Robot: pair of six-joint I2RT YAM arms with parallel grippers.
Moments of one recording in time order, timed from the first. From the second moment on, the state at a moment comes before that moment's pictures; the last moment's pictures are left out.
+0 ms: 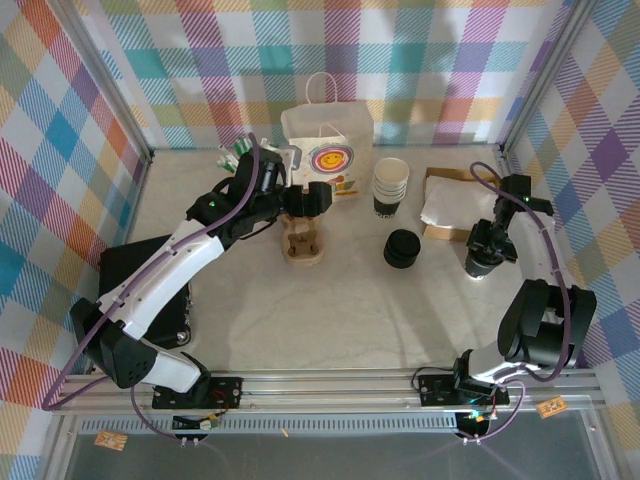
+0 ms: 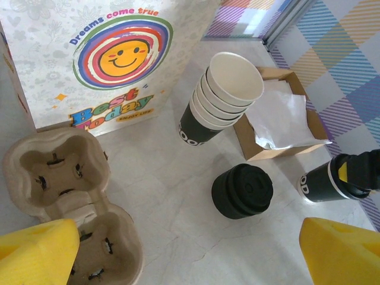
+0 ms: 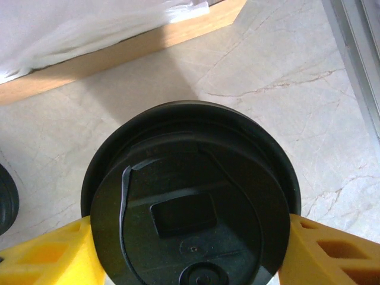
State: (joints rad) left arm -0.62 1.43 1.48 -0.60 0.03 -0.43; right arm -0.22 1.49 1.20 -1.00 0.09 0.20
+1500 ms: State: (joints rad) left arm -0.59 1.48 1.60 -0.74 -0.16 -0.43; right arm -0.27 1.41 1.39 -1.10 0.05 0.22
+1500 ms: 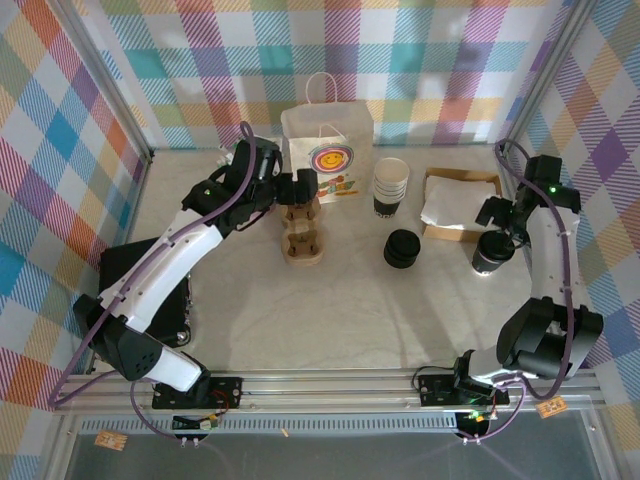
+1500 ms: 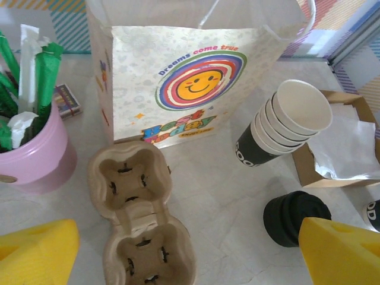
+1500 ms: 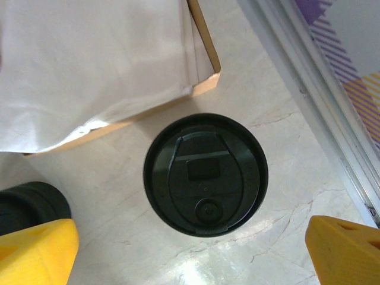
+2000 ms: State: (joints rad) left arm -0.58 1.40 1.63 -0.96 -0.35 -0.49; right arm 0.19 1.40 1.80 -1.29 0.18 0.34
